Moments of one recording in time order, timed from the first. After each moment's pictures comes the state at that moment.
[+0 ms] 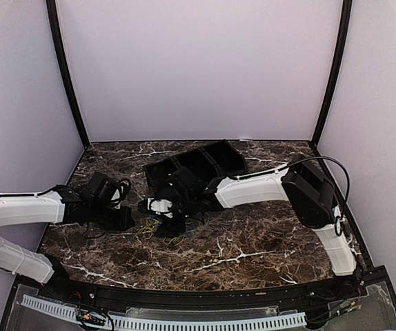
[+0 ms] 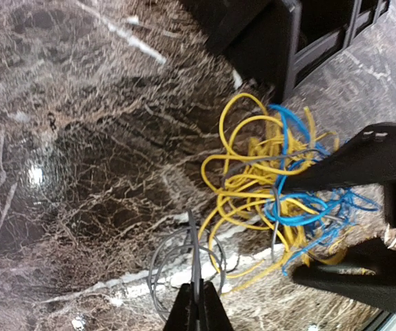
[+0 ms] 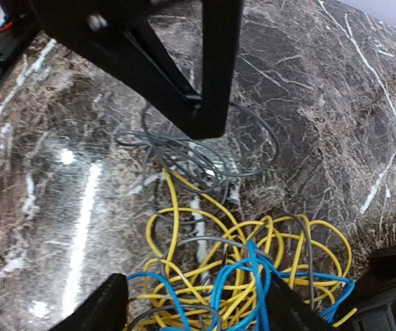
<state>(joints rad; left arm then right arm) -0.62 1.24 0.60 -0.36 0.04 -0.57 1.05 2.27 1.66 -0.20 -0.46 -0.52</state>
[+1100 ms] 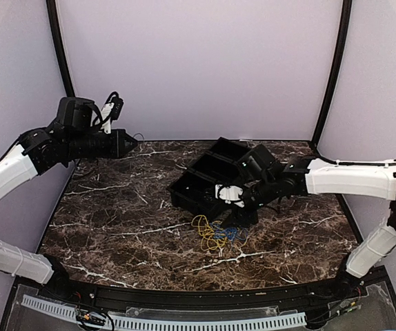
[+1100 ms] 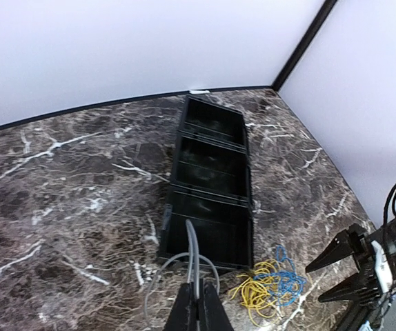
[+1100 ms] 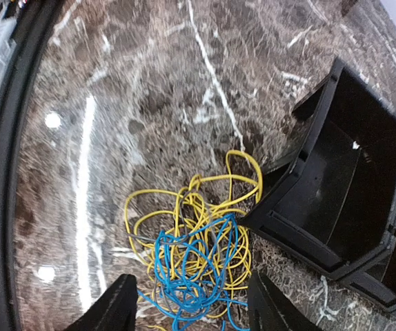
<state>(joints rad) -0.61 1.17 1.23 -0.54 0.01 -0.33 0.89 1.57 1.09 -0.49 -0.31 -0.63</state>
